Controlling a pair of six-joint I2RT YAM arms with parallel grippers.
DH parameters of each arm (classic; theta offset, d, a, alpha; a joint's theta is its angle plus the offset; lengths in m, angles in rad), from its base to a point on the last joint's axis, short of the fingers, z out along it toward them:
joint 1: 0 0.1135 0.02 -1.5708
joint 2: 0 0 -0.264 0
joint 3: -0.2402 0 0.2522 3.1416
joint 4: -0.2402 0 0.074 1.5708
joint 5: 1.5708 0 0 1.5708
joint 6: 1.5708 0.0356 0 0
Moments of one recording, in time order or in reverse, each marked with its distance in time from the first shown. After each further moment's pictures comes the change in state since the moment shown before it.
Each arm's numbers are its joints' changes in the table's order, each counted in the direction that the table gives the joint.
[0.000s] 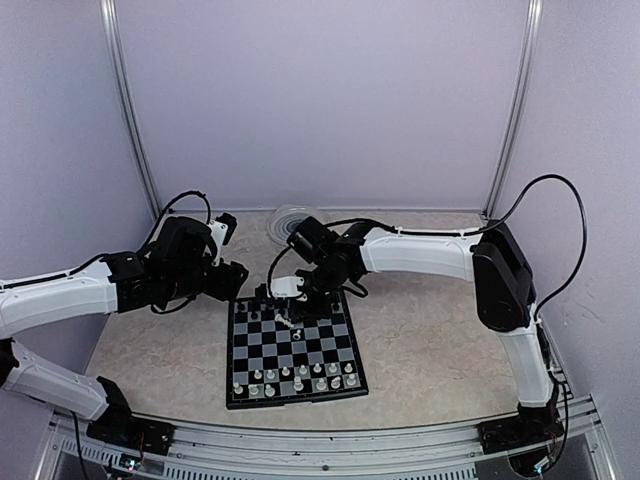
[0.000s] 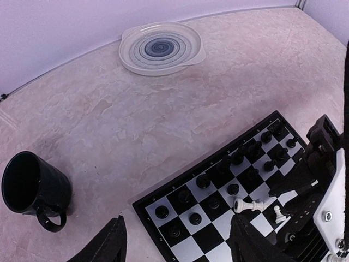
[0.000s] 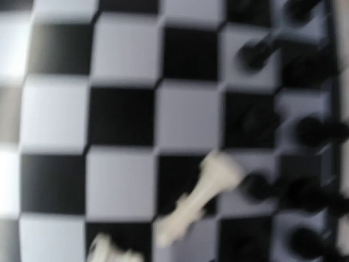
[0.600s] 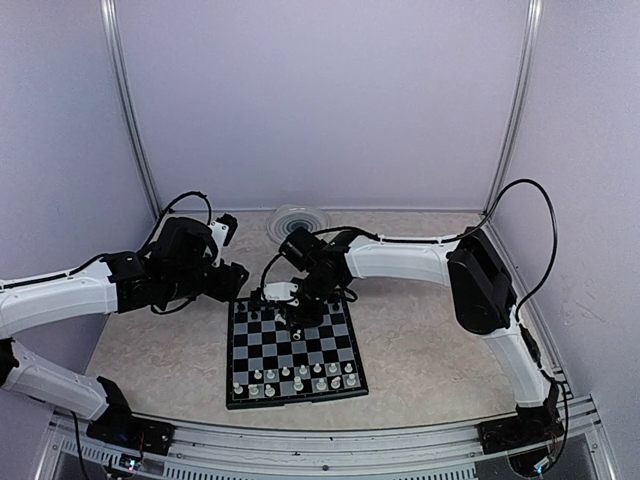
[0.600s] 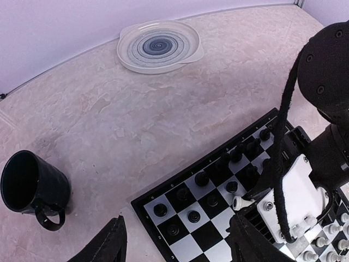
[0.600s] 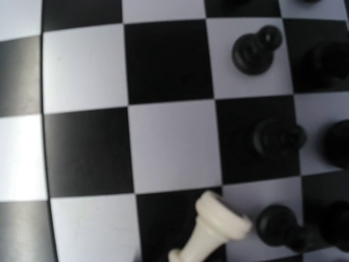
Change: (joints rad) left arm -0.007 0.000 -0.002 -0.009 0.003 0.000; right arm 0.000 0.141 -0.131 -0.029 -0.024 0.131
